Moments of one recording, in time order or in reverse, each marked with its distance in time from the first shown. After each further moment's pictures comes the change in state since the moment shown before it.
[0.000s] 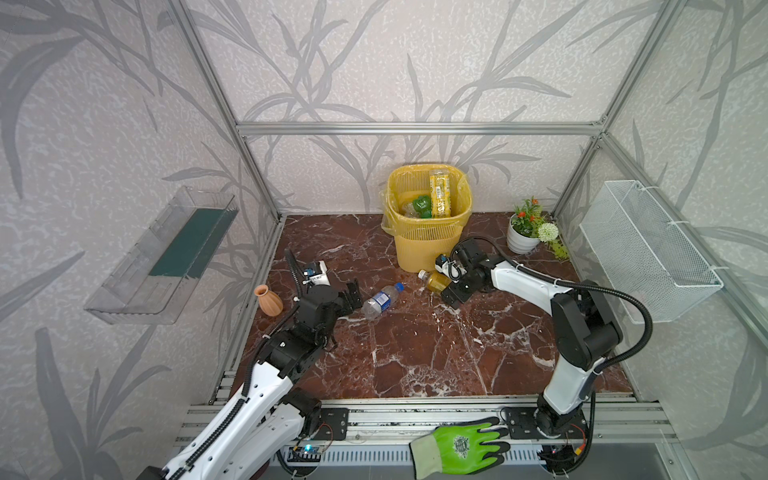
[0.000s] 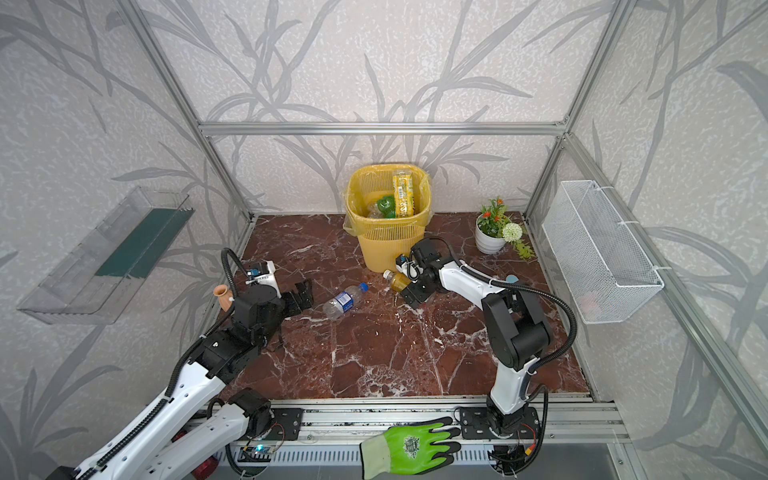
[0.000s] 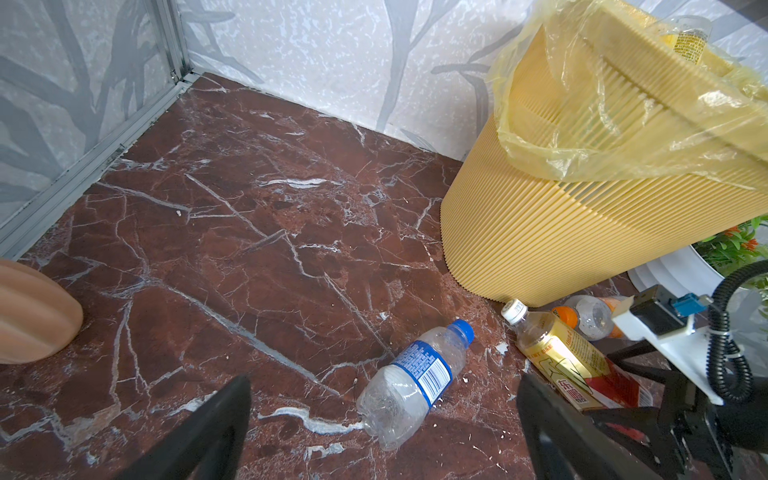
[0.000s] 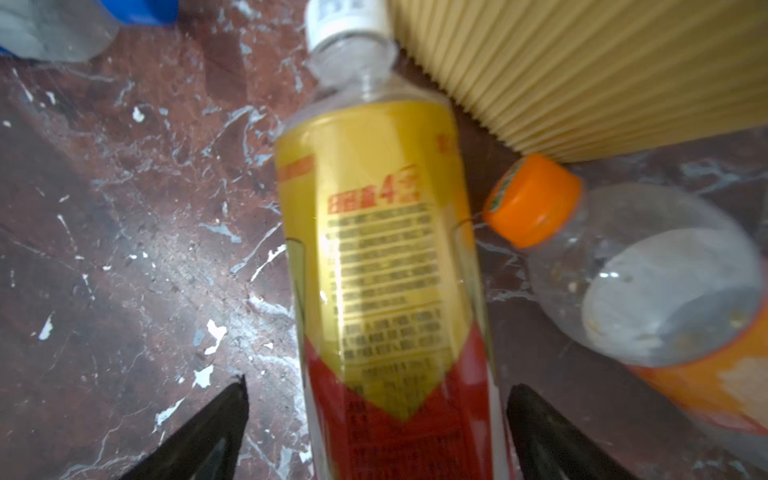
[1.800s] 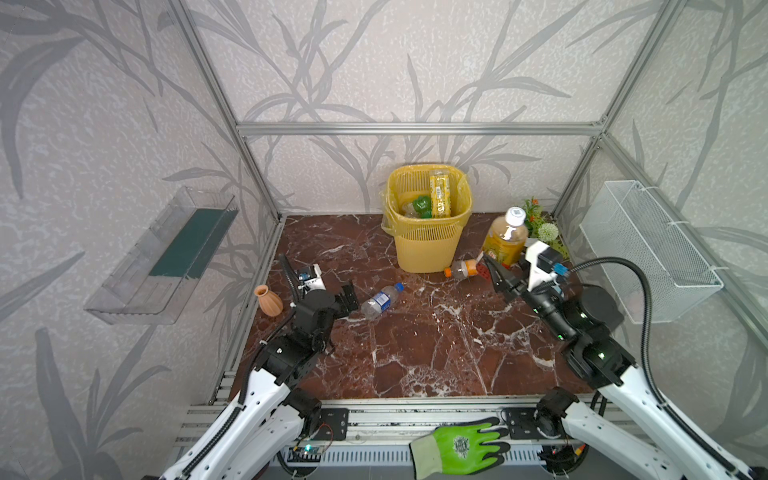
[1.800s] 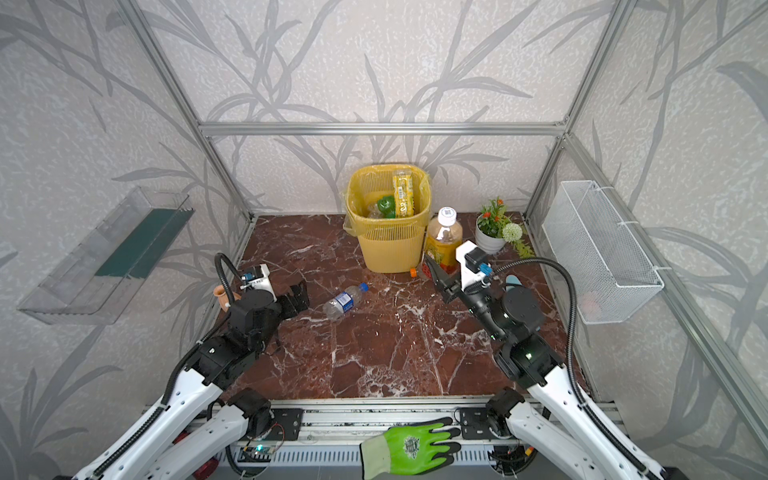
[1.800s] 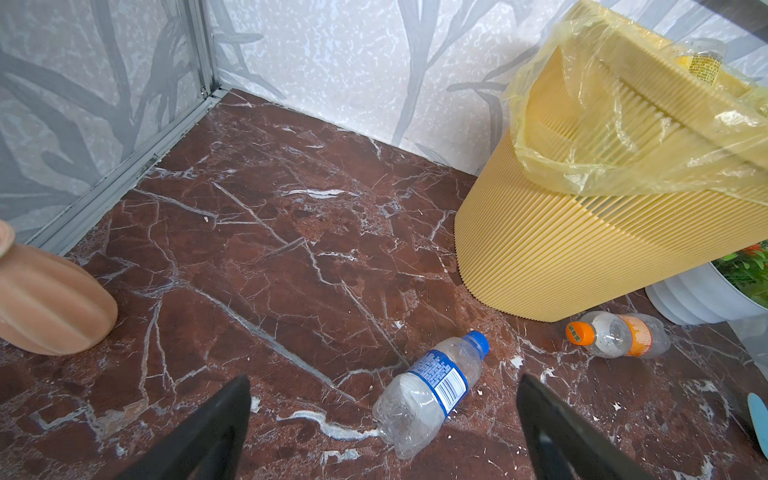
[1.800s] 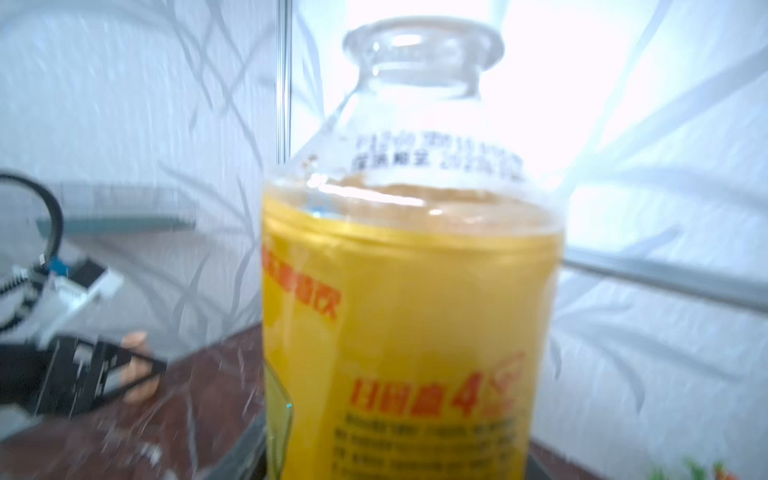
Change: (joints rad) left arm 0.000 -0.040 -0.027 0.000 -0.055 0.001; right arm 0.114 -1.126 -0.443 0.842 0.118 0.200
